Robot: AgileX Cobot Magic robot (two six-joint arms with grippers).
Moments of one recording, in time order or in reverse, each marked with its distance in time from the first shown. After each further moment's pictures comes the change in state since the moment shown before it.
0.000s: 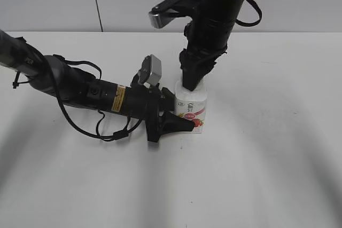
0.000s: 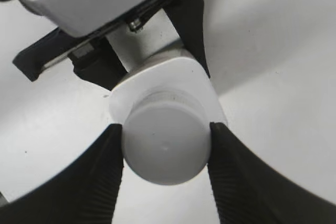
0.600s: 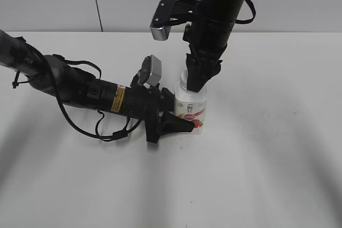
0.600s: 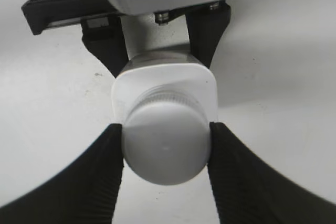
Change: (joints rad) left arm 0.000 0.000 0.000 0.016 0.000 0.000; right arm 0.000 0.000 0.000 -0.001 0.000 -0.380
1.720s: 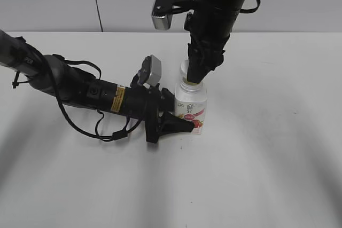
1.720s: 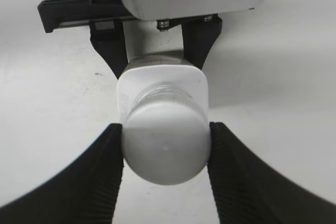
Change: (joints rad) left arm 0.000 0.000 0.000 0.003 -0.003 0.000; right arm 0.000 -0.048 0.000 0.007 0.000 -0.053
